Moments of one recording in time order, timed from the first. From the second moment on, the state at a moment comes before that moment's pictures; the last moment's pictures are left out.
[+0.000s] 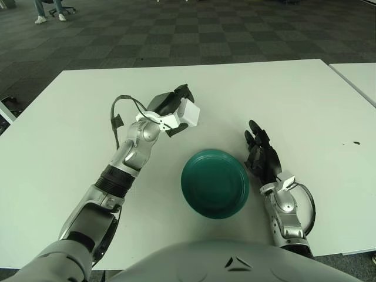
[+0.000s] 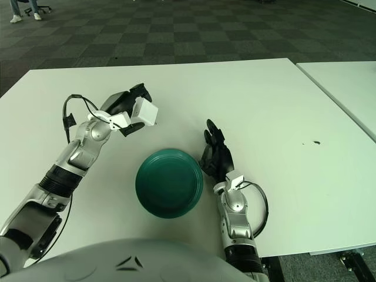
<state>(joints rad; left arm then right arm) -0.37 0.32 -0.31 -0.03 0.53 0.10 -0.17 0.19 0.02 0.02 0.14 0.08 -0.31 0.12</state>
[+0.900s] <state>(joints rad) -0.13 0.25 -0.42 -0.40 0.23 0.12 -0.45 0.19 0.04 0.00 0.15 0.11 -0.32 0.13</state>
